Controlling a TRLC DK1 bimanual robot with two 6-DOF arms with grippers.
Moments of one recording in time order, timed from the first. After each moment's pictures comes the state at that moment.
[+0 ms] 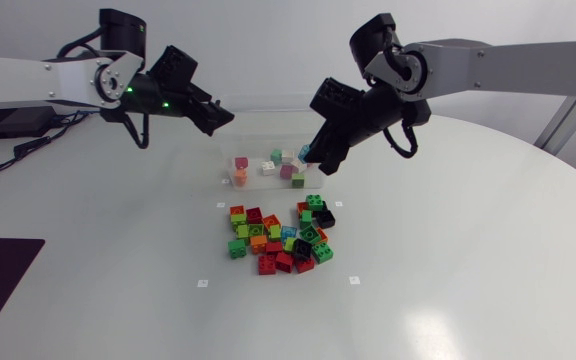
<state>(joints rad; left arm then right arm) -0.15 1.88 1.45 -0.14 0.45 0.52 0.40 1.89 1.53 -0.55 -0.33 -0.71</state>
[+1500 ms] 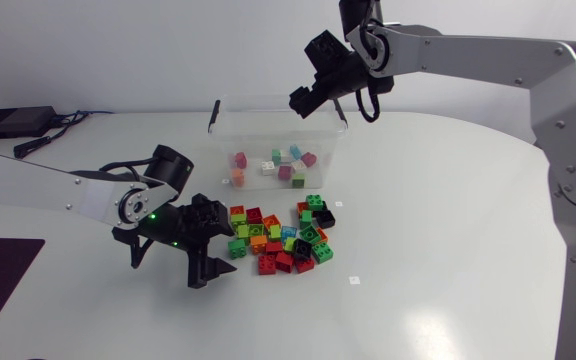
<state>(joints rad) -0.35 1.78 0.85 -0.23 0.42 1.03 0.36 2.18 1.94 -0.36 -0.20 -0.40</state>
